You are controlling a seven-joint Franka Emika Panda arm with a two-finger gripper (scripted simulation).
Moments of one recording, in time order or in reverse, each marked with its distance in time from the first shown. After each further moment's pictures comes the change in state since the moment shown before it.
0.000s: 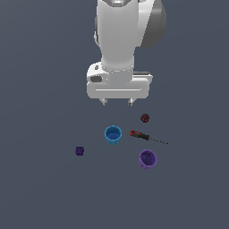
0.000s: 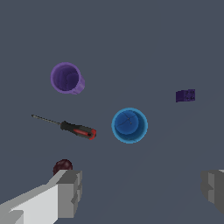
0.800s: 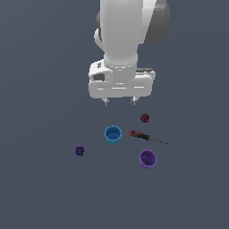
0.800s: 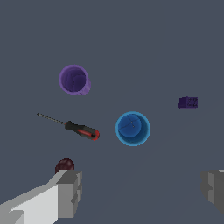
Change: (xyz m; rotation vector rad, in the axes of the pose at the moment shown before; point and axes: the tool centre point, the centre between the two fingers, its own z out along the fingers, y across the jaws) arm 0.004 -0.008 -0.008 0.005 0.017 -0.052
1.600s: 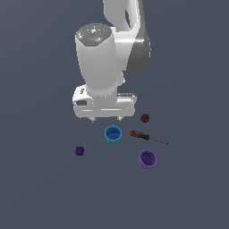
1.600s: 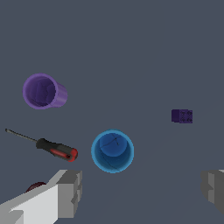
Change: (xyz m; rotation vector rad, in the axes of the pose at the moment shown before) arm 0.039 0.054 0.054 0.002 0.004 0.010
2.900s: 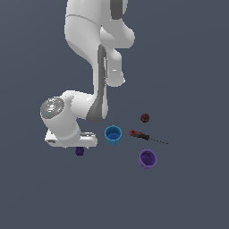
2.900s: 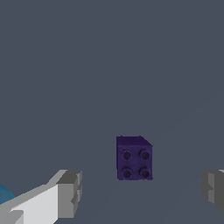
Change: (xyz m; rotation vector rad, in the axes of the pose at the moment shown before) arm 0.035 0.154 0.165 -0.031 -0.001 0.020
